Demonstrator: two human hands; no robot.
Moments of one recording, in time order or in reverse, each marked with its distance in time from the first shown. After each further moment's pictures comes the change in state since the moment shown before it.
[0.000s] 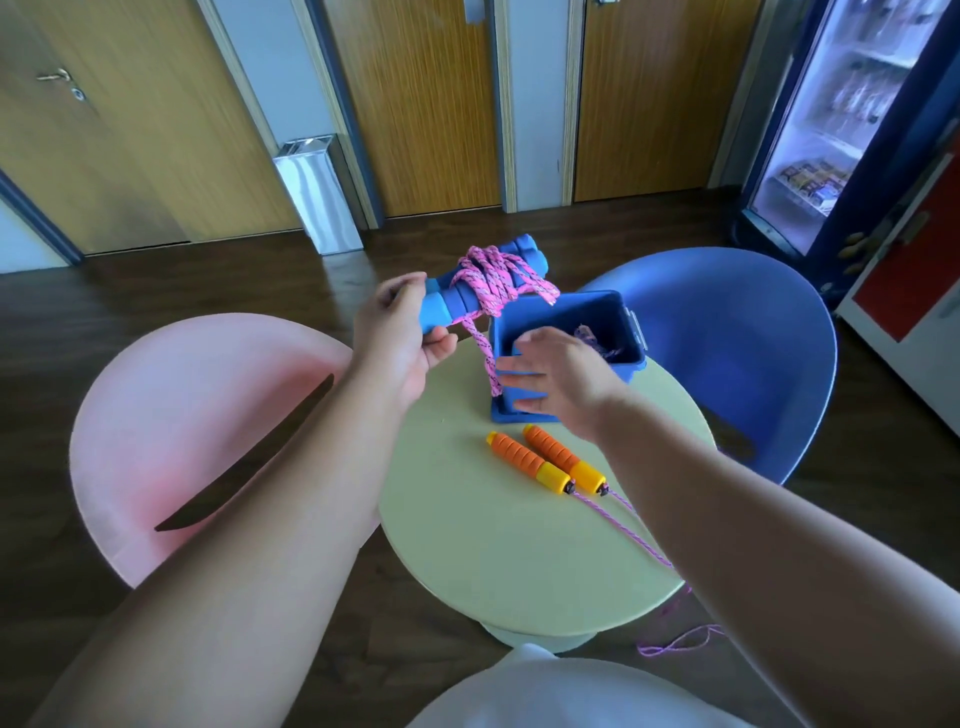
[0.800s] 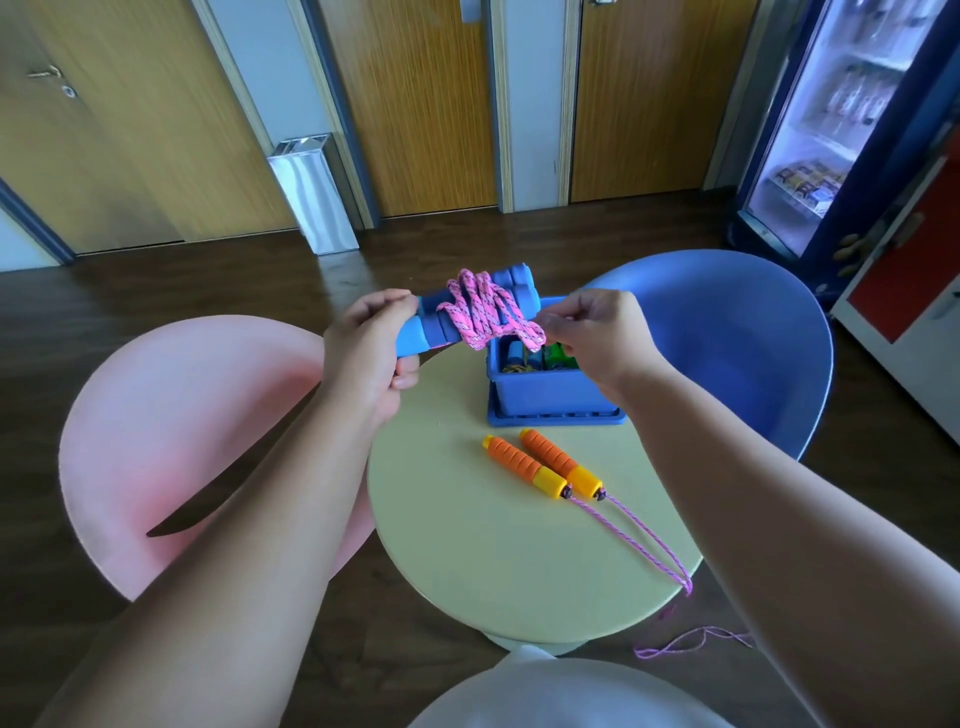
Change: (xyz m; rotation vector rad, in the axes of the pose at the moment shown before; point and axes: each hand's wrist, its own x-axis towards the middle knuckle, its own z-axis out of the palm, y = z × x) left_hand -0.002 -0.002 -0.028 0.026 -0.042 0.087; right_hand 0.006 -0.029 -0.031 -0.383 0.247 -0.464
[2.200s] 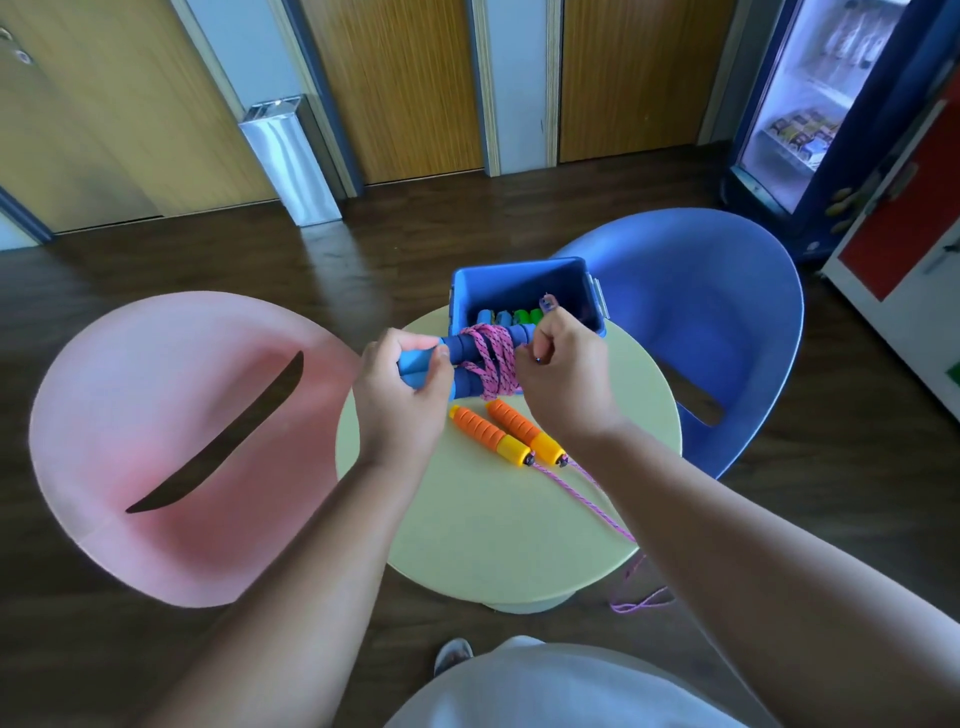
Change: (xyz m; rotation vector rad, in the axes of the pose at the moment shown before) left_hand -0.053 -0.100 0.034 0.540 0.064 0.638; right_hand -0.060 0.037 -0.009 -0.230 0.235 -0.190
